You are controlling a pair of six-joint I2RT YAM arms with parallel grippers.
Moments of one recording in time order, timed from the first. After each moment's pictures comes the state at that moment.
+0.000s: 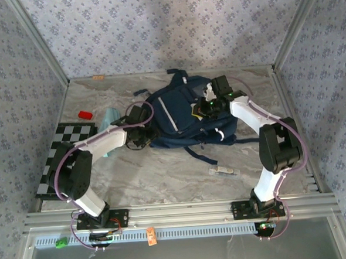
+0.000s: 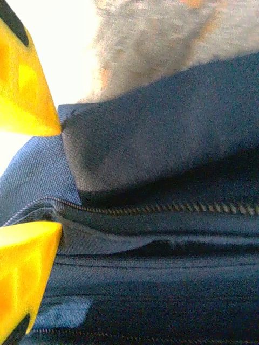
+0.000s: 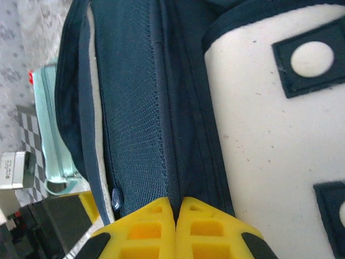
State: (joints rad) left arm -0.52 1.63 1.03 -0.45 0.13 -0.97; right arm 0.30 1.73 1.29 -0.49 -0.53 0.65
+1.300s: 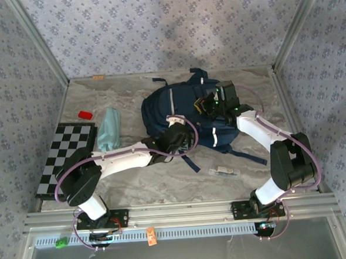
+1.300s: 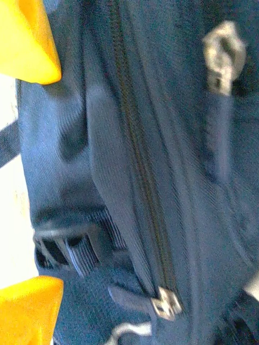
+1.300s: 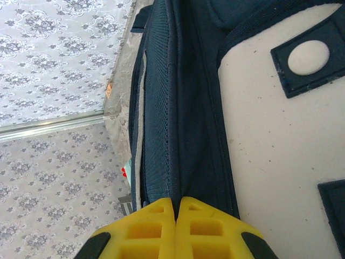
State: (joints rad) left arm -1.00 1.63 1.01 -0.09 -0.35 -0.62; right arm 0.34 1.54 1.06 -0.10 -0.35 1.27
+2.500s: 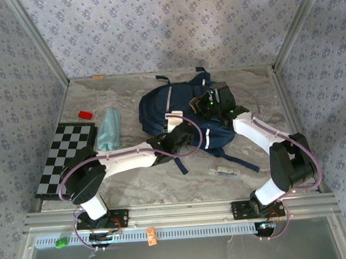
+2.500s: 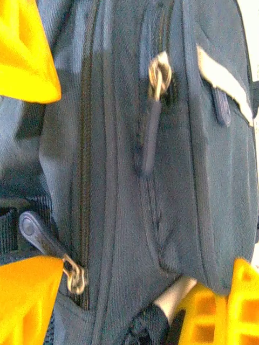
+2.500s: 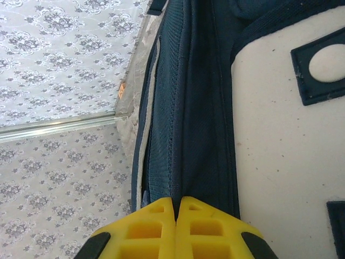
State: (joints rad) left arm -1.05 1.66 1.07 -0.08 -0.67 -0.65; right arm 0.40 1.54 1.06 -0.04 -0.28 1.32
